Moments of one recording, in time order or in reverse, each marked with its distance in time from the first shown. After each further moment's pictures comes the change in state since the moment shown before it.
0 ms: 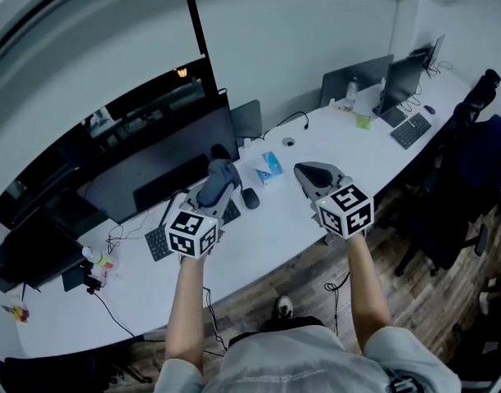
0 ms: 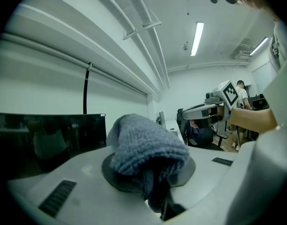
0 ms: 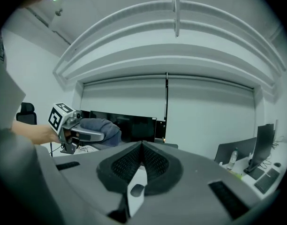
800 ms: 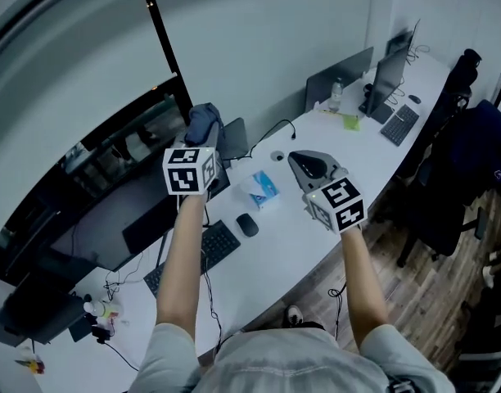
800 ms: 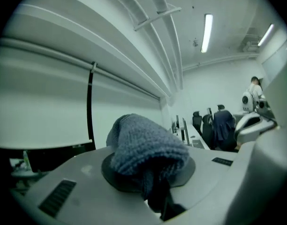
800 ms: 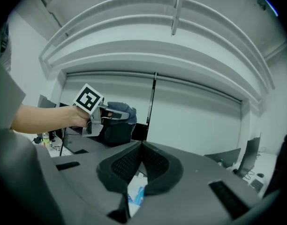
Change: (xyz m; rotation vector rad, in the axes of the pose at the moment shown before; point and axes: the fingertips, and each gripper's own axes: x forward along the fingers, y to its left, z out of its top) left arm 0.172 0.155 0.106 0.018 -0.050 0.116; right arm 0.076 -0.078 0.035 -0.056 -0.002 -0.203
